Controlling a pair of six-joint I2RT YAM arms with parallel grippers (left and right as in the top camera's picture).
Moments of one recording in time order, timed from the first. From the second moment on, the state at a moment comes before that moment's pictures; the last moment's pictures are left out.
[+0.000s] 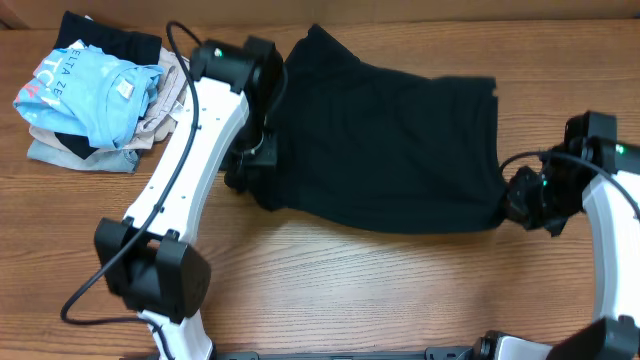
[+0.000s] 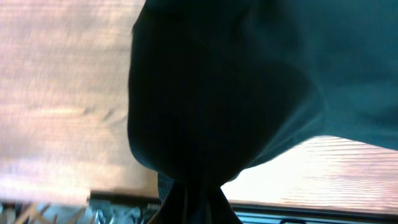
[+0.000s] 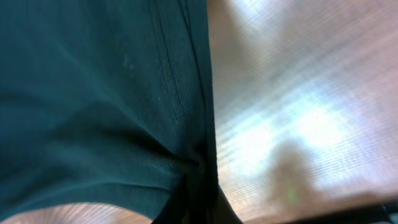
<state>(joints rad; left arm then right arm) -0.32 1.92 1.89 -1.68 -0.05 -0.36 -0.28 1.43 1.20 -1.31 -0.22 0.35</state>
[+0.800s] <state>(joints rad) -0.31 1.88 1.65 -0.99 -0.18 -0.47 -0.30 1.38 1.04 -0.84 -0.09 0.46</state>
